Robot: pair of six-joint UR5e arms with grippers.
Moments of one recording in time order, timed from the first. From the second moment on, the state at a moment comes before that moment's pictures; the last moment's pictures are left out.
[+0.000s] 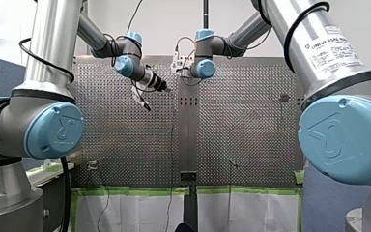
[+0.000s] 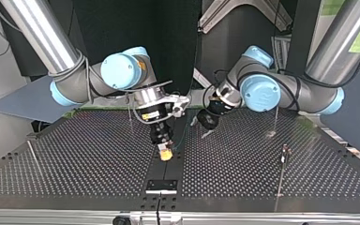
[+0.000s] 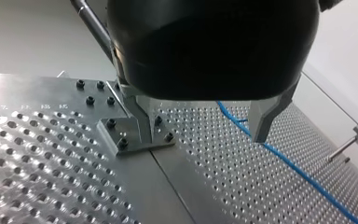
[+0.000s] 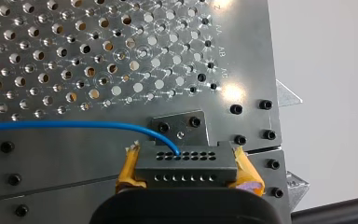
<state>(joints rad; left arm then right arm) -0.21 -1.76 -1.62 -3.10 -1.21 -2.46 2.29 -1.06 1.19 -0.31 1.57 1.68</state>
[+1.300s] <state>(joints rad) -0.27 -1.78 -1.66 -2.93 -1.22 -2.65 2.30 -1.06 1.19 -0.32 1.56 1.68</state>
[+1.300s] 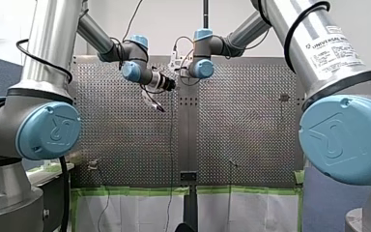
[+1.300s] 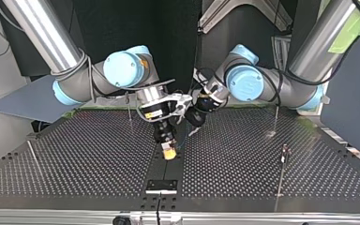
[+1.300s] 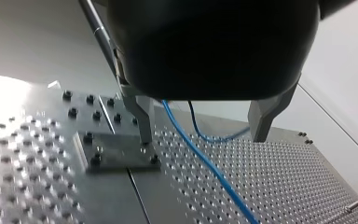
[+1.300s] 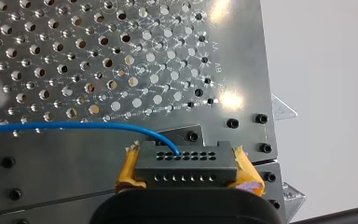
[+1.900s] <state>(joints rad) -0.27 -1.81 -1.66 -2.79 -1.21 -2.73 2.31 -1.06 1.19 -0.32 1.56 1.68</state>
